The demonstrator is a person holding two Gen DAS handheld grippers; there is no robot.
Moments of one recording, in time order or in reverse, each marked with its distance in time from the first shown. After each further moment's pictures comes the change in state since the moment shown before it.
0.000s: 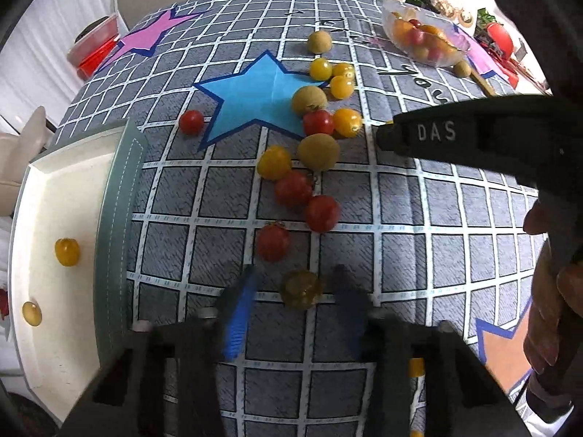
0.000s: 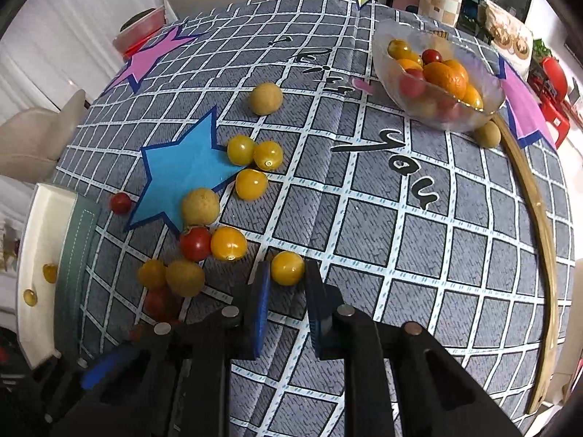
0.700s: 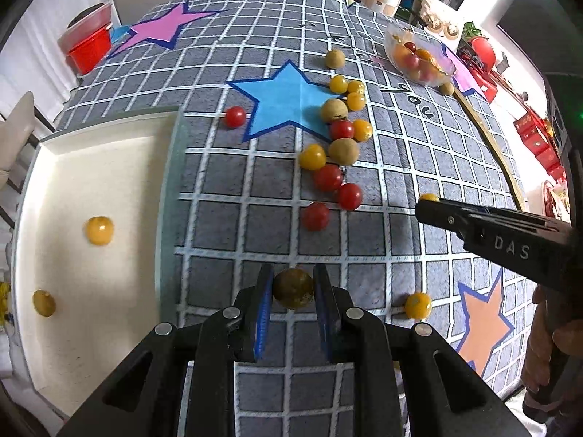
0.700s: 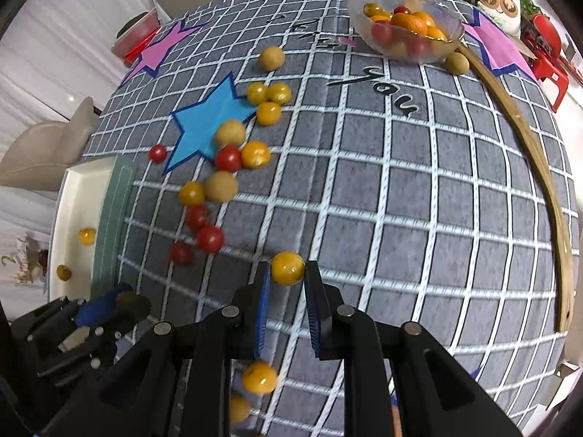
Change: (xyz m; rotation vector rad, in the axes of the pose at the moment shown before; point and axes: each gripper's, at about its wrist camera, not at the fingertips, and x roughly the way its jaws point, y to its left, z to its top) left arm -0.039 0.056 -0.012 -0.026 0.004 -0.120; right arm -0.041 0.002 -0.063 0.100 0.065 0.076
